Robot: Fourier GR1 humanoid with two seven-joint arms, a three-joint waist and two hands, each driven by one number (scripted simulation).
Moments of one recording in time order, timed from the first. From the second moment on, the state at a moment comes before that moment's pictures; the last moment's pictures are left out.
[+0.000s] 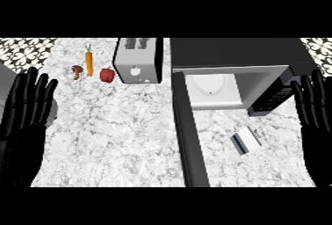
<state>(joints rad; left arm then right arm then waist) -0.01 0.12 -0.04 -2.10 -0.01 0.04 0.04 0.00 -0.08 0.00 -2.10 -0.03 0.01 0.00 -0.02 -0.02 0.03</state>
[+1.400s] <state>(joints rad) 0.67 0.05 -0.15 -2.46 0.14 -0.12 -0.05 0.23 -0.14 -0.11 -2.04 -0.09 0.23 -0.12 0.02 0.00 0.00</state>
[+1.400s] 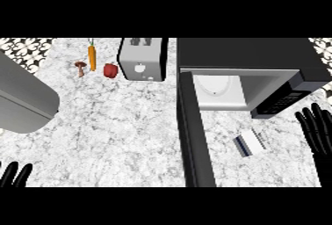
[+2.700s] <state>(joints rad) 0.99 0.04 -0.07 -2.44 0.17 -0.34 -0.30 0.06 -0.17 -0.24 -1.10 0.17 0.11 -0.68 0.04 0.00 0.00</state>
